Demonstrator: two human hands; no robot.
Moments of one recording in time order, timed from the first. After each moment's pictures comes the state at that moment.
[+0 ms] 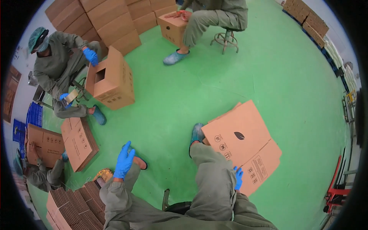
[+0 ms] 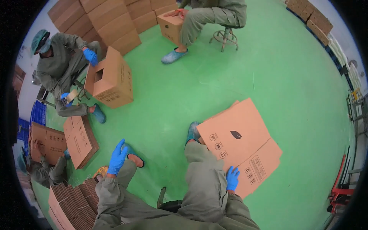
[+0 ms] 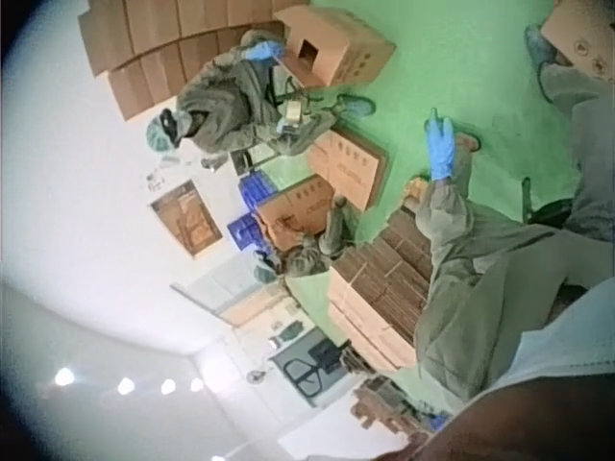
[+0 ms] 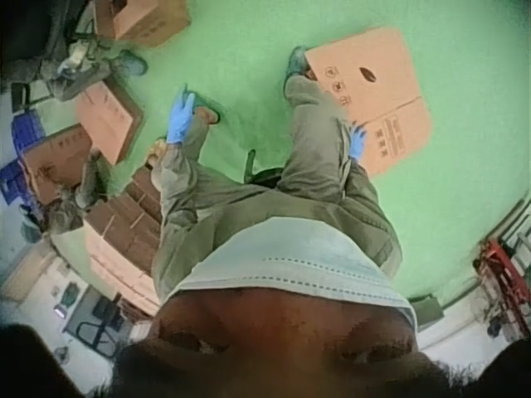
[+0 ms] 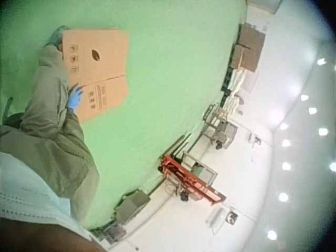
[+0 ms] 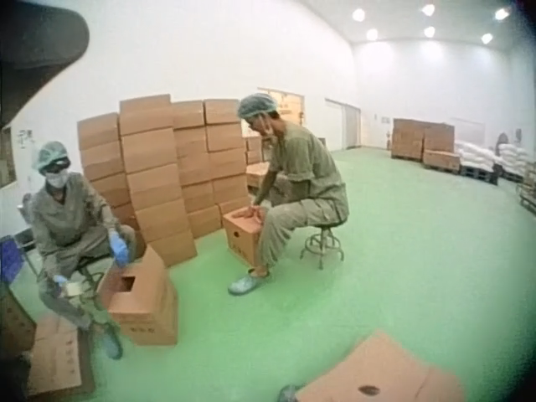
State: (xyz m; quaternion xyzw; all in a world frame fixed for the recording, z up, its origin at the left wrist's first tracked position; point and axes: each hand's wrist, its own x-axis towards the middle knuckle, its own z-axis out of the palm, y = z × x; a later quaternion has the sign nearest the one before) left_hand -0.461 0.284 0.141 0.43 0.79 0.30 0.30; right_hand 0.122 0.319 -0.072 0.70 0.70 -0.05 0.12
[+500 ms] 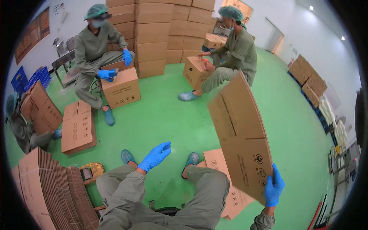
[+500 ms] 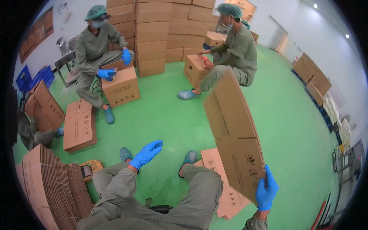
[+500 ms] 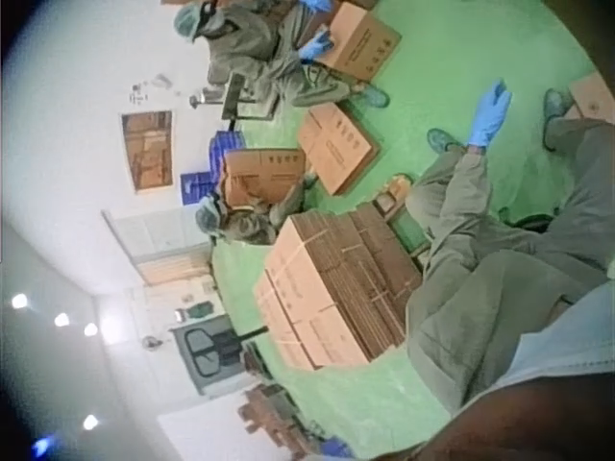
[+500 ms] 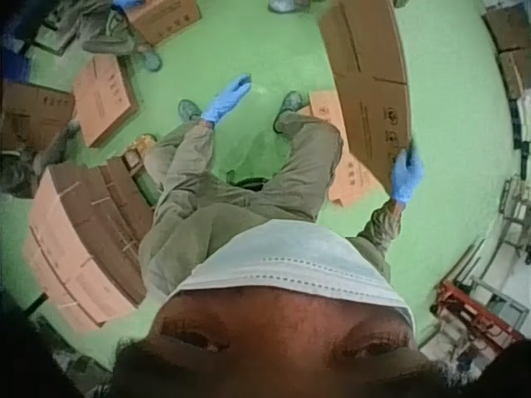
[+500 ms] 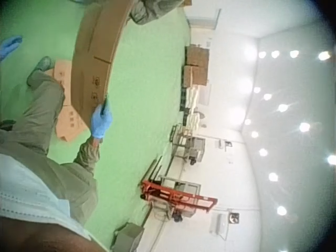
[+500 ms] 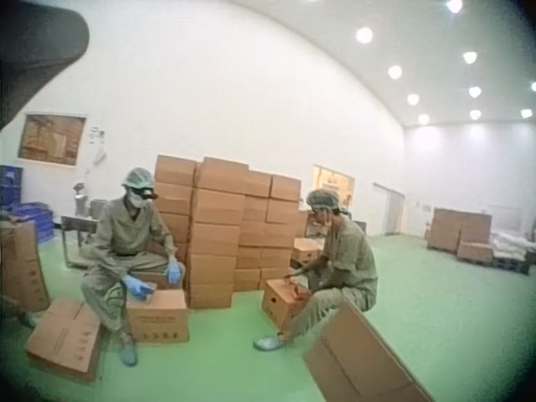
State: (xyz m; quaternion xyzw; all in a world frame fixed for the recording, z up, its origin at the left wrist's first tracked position) left_hand -0.385 0.316 0.191 0.44 0.60 0.50 0.45; right_hand 0.076 0.376 0.376 0.51 0.74 -0.13 -0.41
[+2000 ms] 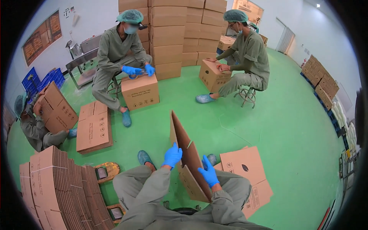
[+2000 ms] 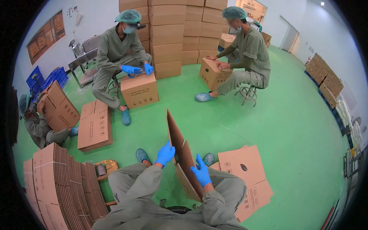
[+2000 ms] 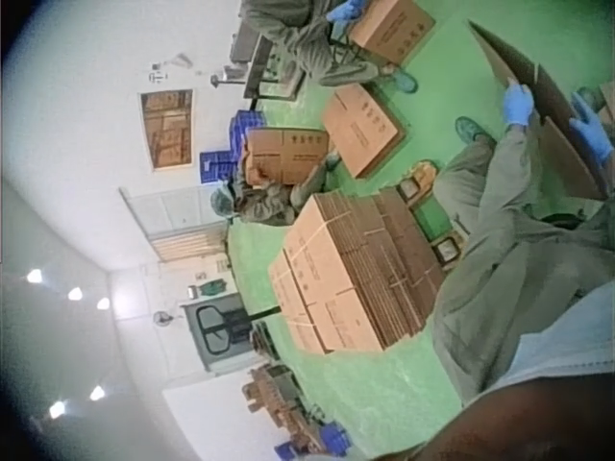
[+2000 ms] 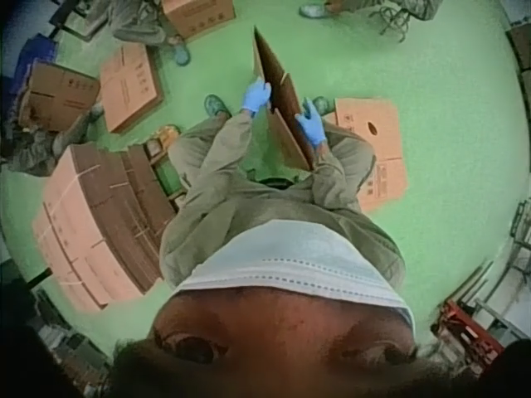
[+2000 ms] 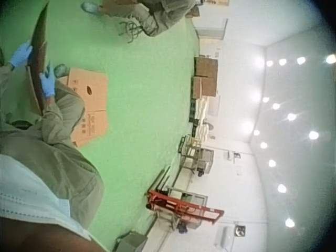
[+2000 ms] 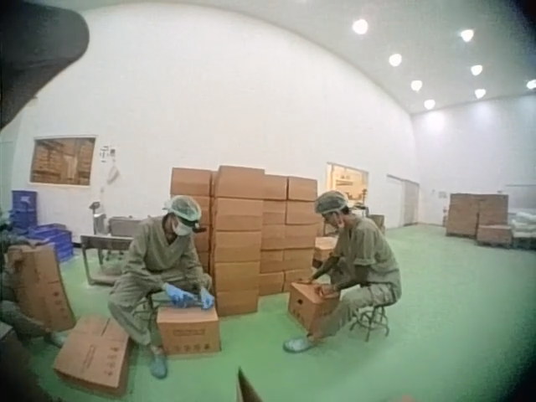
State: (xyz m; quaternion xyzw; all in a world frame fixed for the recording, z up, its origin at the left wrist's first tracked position) left_hand -0.398 0.333 0.097 0.42 0.84 0.30 0.16; right_hand -0.163 0.373 0.118 0.36 0.63 -0.63 -0.27
